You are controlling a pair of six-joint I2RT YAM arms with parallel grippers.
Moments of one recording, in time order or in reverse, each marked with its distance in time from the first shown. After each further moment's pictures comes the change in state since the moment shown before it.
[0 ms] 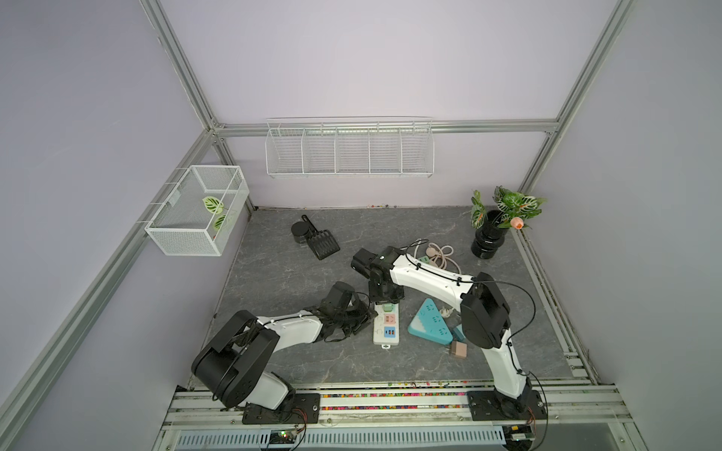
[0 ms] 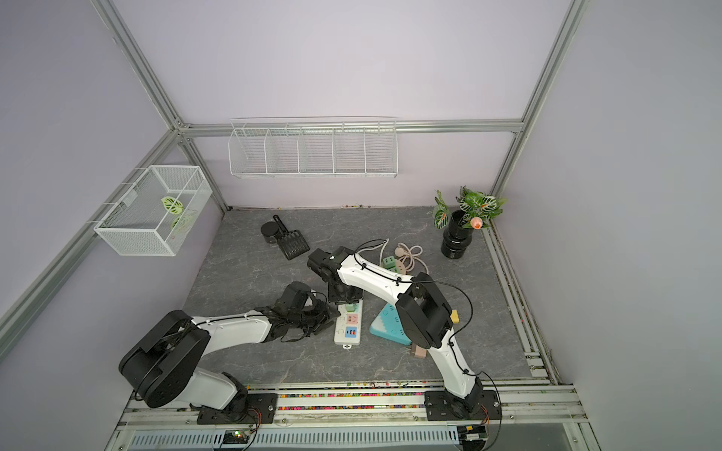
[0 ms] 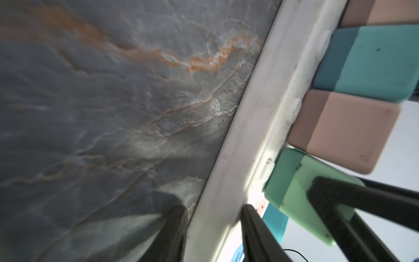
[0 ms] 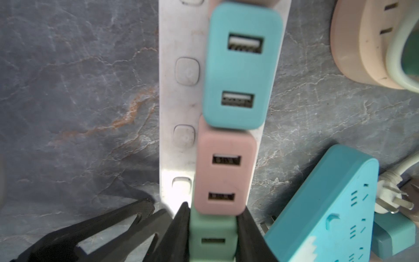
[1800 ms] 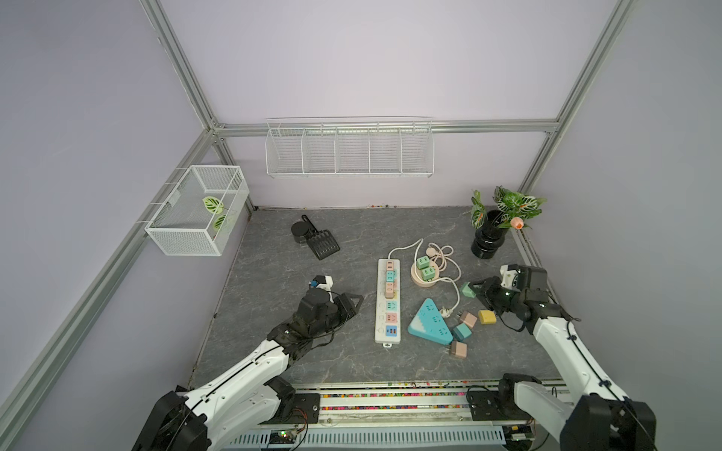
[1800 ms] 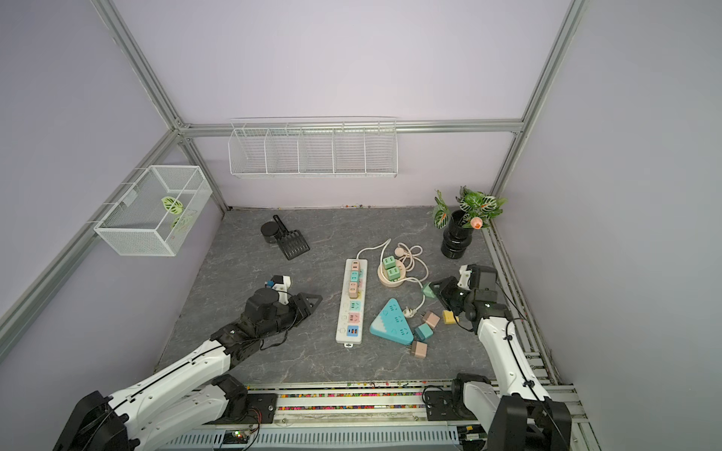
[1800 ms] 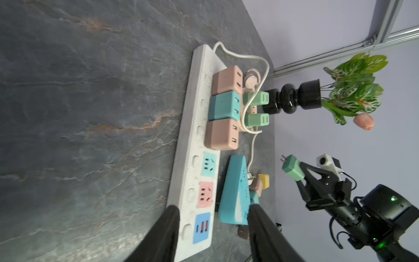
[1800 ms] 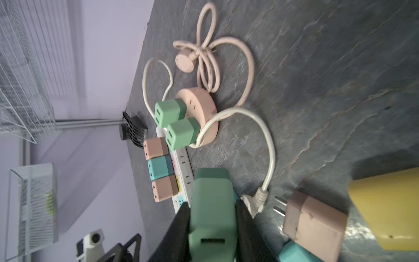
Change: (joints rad) left arm 0.018 -0.567 -0.144 -0.092 -0.225 0.131; right arm -1.070 -1.089 -1.217 0.832 -0.741 -0.040
